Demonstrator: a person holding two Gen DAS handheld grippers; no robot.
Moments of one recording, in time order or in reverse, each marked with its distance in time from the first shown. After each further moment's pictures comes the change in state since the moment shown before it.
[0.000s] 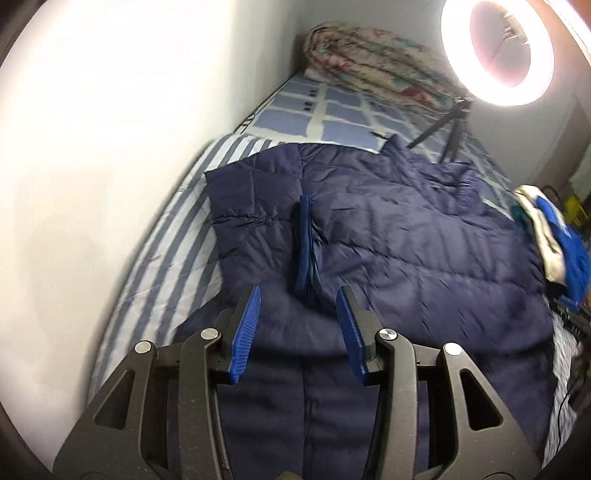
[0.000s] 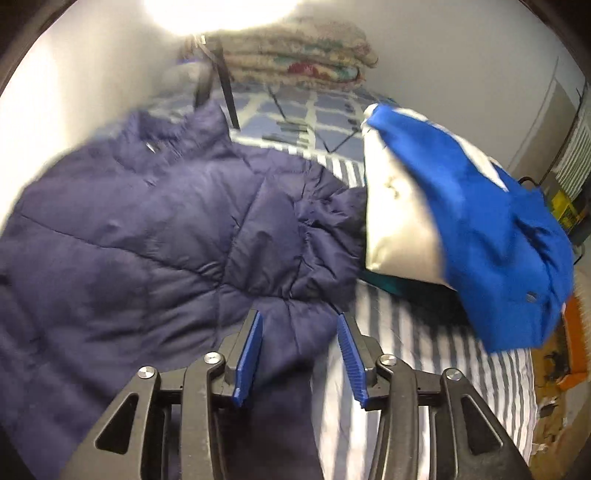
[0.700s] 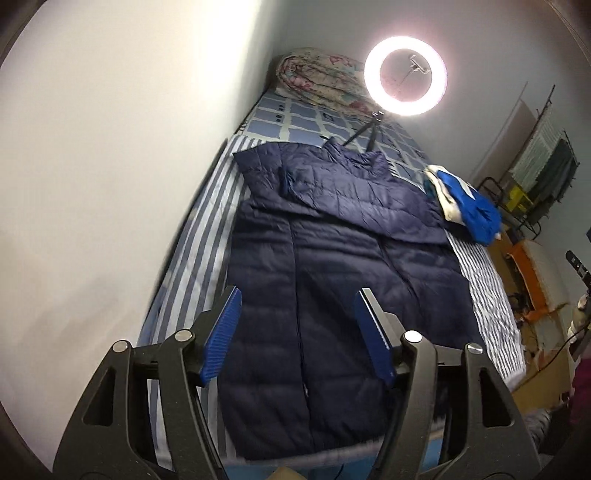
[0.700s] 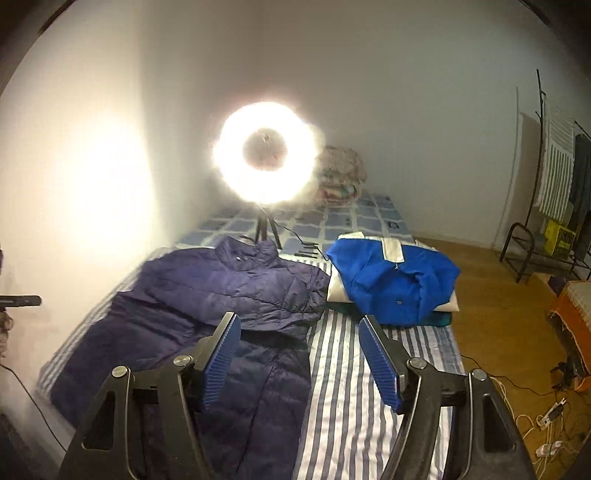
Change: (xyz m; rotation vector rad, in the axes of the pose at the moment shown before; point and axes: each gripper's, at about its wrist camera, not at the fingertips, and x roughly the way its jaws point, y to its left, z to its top) left arm -0.277 0.050 -0.137 0.025 -0.011 -0.164; right arm -0.343 -0.060 -0.124 0.039 -0.409 0.156
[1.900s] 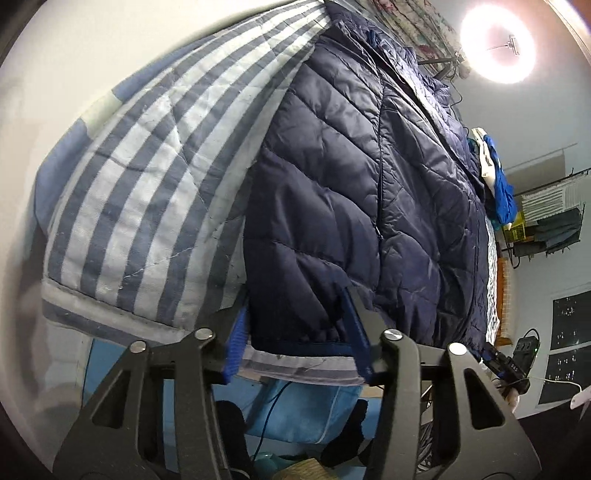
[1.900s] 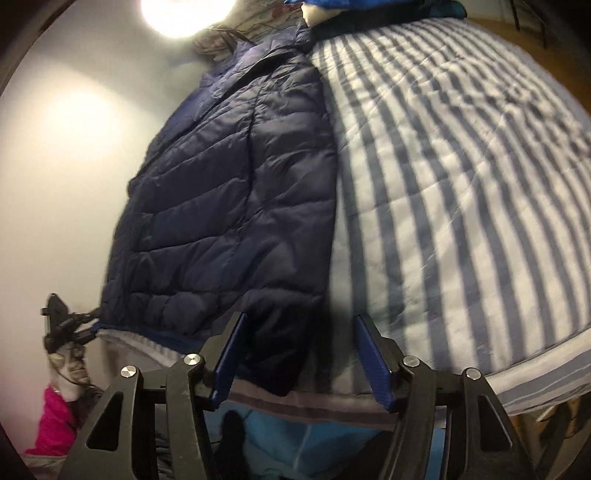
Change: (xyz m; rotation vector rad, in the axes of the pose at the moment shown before) left arm 0.087 0.075 -0.169 -0.394 0.338 -0.106; right arm 0.069 -0.010 -0.269 0.489 0.600 0.327
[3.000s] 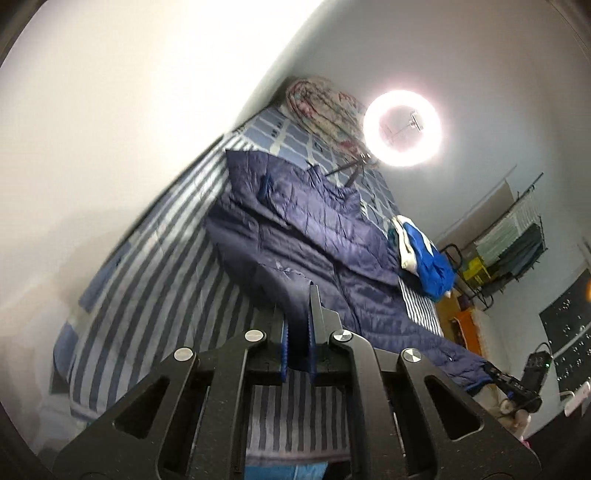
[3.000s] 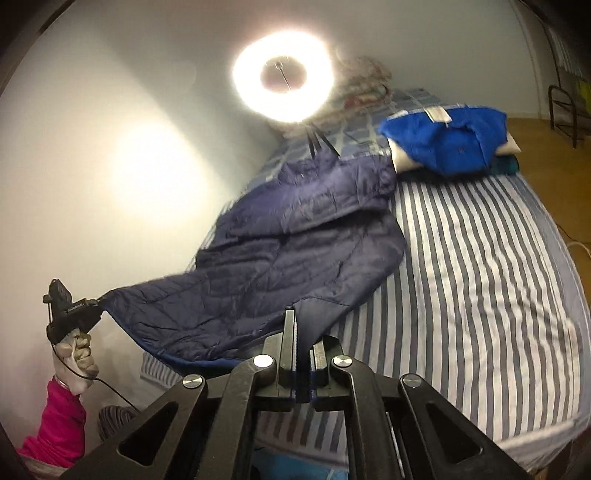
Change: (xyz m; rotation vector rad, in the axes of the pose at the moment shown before) left arm -0.130 -0.121 0.075 0.140 -0.433 -0.139; right arm -0.119 0.109 0.067 -0.220 -0.311 0.044
